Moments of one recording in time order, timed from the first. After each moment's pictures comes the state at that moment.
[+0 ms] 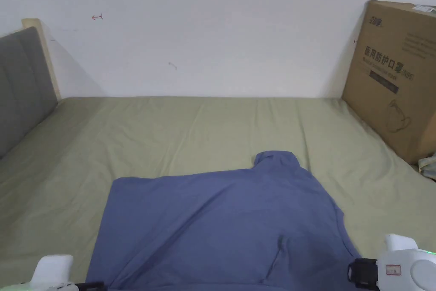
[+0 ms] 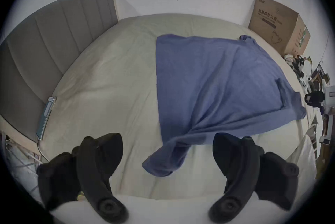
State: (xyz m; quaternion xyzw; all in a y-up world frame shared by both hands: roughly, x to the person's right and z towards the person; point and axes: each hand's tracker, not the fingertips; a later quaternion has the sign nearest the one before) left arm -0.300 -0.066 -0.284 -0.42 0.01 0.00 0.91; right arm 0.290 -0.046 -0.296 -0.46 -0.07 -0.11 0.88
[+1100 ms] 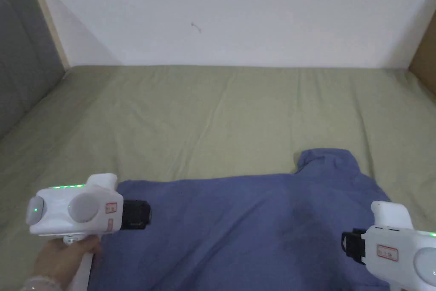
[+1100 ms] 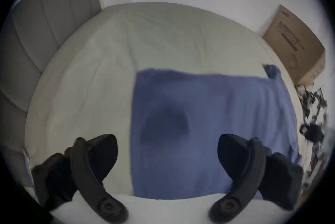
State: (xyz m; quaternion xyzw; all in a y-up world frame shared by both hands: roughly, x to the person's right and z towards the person) left arm -0.287 -0.070 -0.580 -0.48 0.02 0.06 0.88; right arm 0.199 -0.055 -0.497 -0.44 0.04 -0.09 0.89
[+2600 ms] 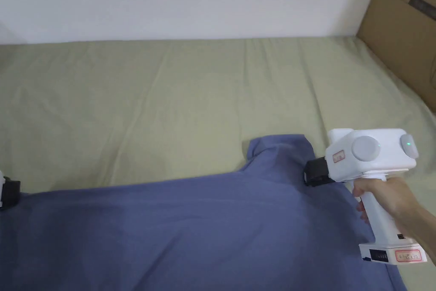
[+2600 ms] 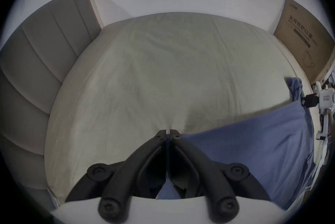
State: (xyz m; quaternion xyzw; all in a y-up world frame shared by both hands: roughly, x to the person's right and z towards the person) left arm -0.285 -0.051 -0.665 -0.46 0.03 -0.02 0.89; right arm 0.294 -0.111 -0.710 -0.53 -0.01 -0.01 0.85
